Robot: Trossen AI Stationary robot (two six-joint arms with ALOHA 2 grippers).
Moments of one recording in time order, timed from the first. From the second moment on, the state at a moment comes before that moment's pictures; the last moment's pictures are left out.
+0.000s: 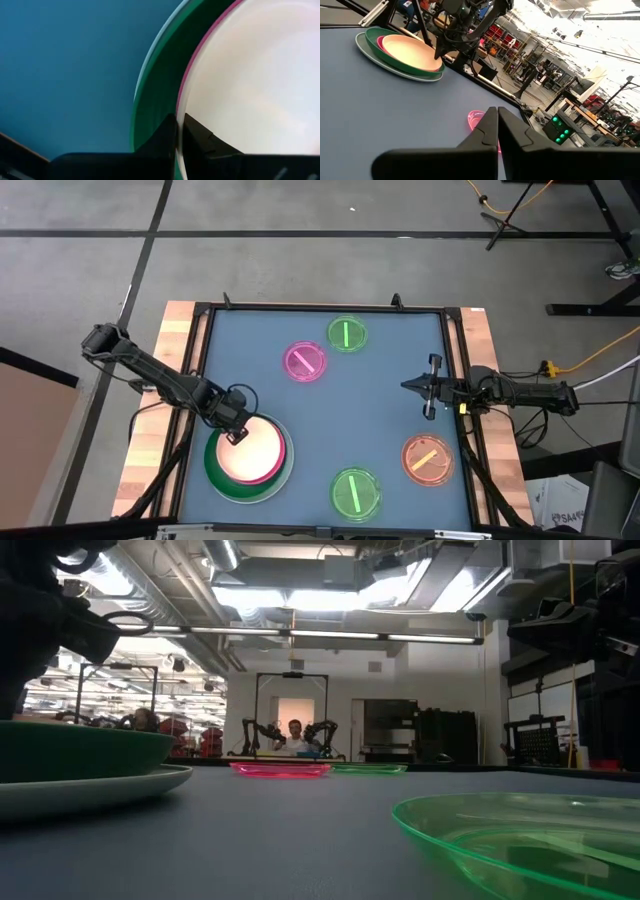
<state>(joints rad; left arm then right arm) -0.41 1.18 0.66 -0.90 0.02 -1.26 0.00 0.01 0.01 0.01 0.00 -0.58</state>
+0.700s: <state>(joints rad) -0.41 1.18 0.66 -0.90 0.02 -1.25 0.00 0.01 0.01 0.01 0.00 -0.58</state>
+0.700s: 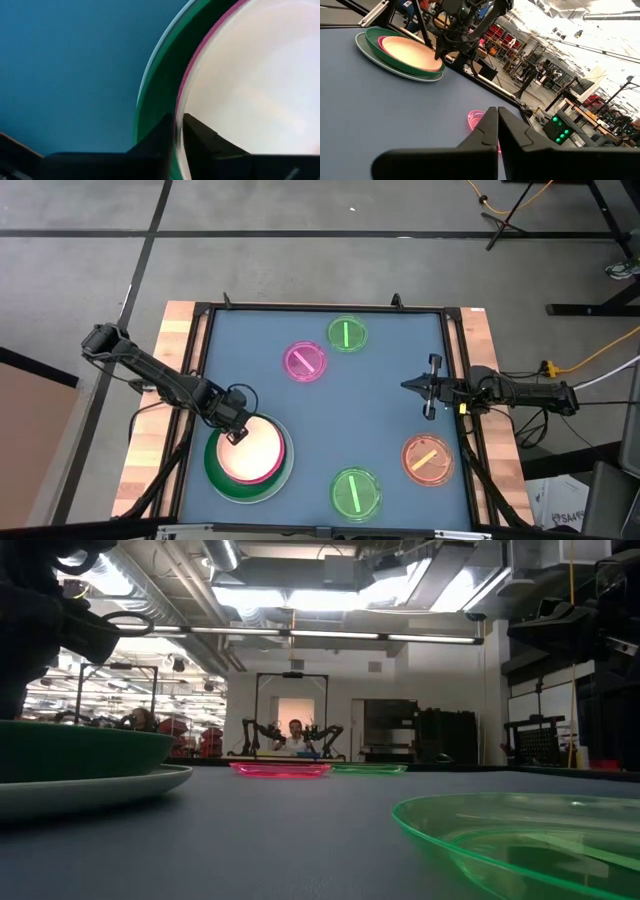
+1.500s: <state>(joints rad) -0.41 1.18 0.66 -0.90 0.02 -1.25 0.00 0.01 0.01 0.01 0.00 -0.58</state>
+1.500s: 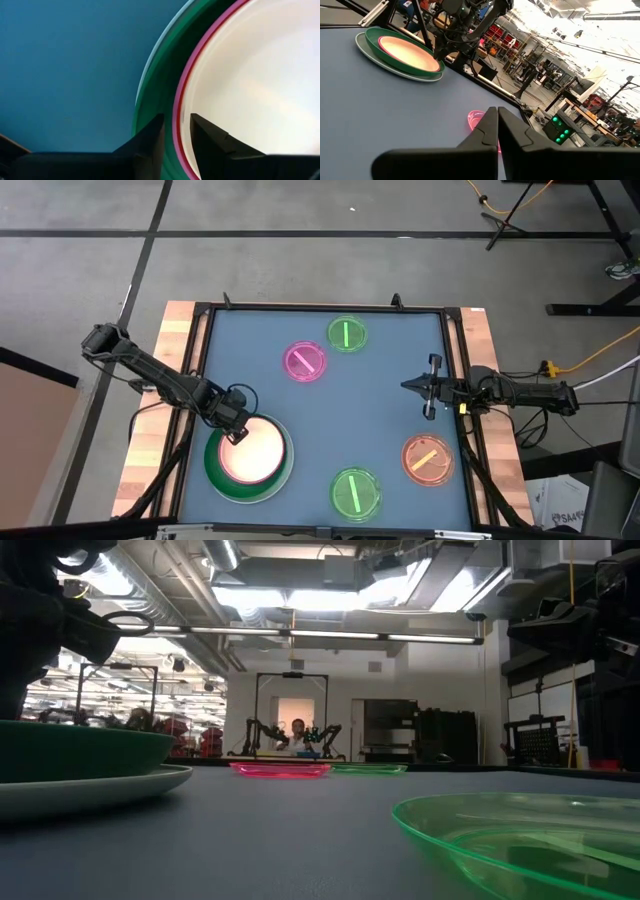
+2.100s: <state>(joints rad) -0.41 1.18 0.66 -0.84 0.02 -1.25 0.00 0.00 0.01 0.05 0.04 -0.58</state>
